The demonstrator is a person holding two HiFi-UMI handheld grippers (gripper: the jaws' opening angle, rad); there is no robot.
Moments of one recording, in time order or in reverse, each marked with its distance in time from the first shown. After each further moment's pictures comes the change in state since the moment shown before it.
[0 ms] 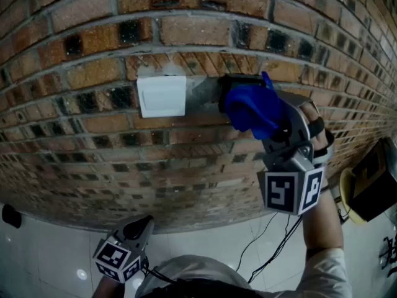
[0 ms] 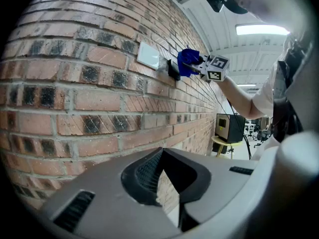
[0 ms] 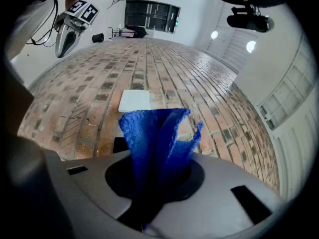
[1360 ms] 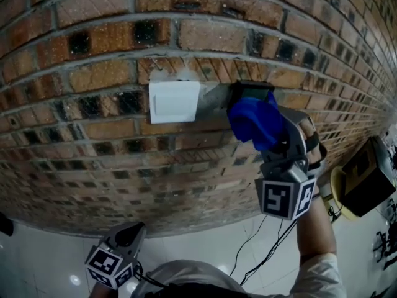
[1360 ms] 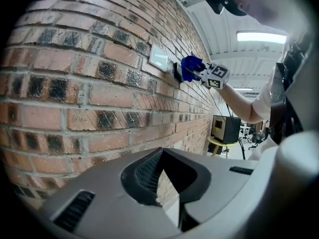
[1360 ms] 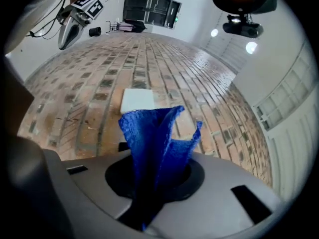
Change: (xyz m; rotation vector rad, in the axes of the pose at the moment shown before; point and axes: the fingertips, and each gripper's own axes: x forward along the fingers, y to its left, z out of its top) left arm -0.026 0.039 -0.014 -0.009 0.019 -0.048; right arm 0.007 0.018 0.013 0.001 0.049 -0.054
